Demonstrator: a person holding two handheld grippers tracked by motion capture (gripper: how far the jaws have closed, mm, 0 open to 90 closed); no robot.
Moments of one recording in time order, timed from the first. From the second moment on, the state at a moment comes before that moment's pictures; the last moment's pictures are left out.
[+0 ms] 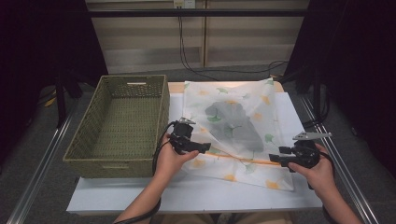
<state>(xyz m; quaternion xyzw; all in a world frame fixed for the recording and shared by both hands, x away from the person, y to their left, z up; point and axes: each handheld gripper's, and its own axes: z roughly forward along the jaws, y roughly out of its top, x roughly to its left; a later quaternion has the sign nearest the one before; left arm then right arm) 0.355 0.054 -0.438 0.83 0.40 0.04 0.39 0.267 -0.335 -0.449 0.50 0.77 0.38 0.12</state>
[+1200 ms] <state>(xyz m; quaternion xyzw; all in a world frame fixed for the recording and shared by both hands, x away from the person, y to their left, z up) 0.354 0.050 -0.438 0.83 0.39 0.04 0.40 0.264 -0.333 -0.473 0.49 0.80 0.31 0.16</state>
